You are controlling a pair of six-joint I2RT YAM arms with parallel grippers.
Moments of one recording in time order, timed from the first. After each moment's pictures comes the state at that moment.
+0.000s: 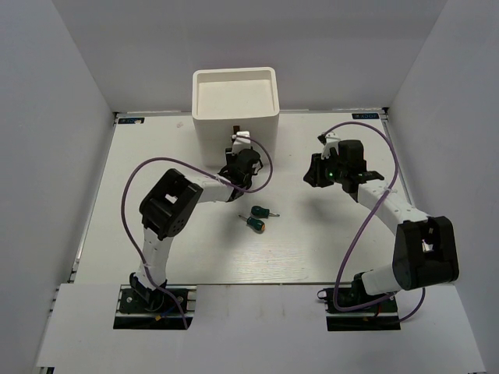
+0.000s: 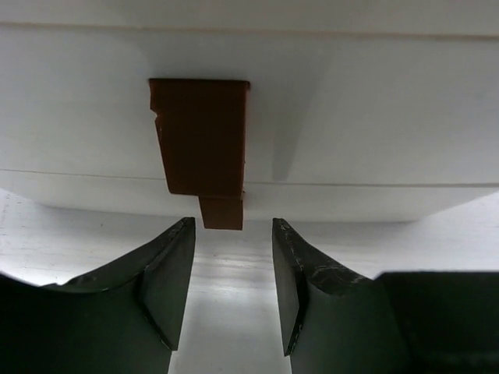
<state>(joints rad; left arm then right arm) -0.68 2.07 1.23 0.37 -0.70 -0.34 0.24 1.42 0.89 -0.14 -0.37 0.05</state>
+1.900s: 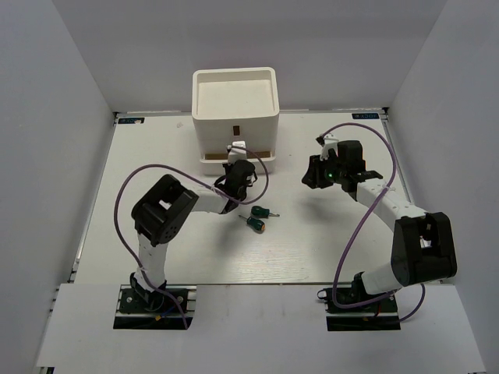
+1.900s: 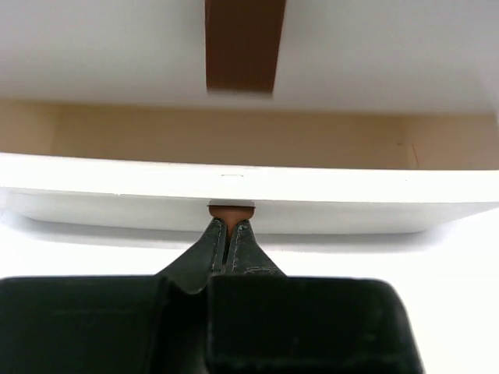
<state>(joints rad) -0.71 2.01 1.06 0.51 -0.68 -0.35 0.23 1.45 0.89 -0.14 -0.39 0.03</state>
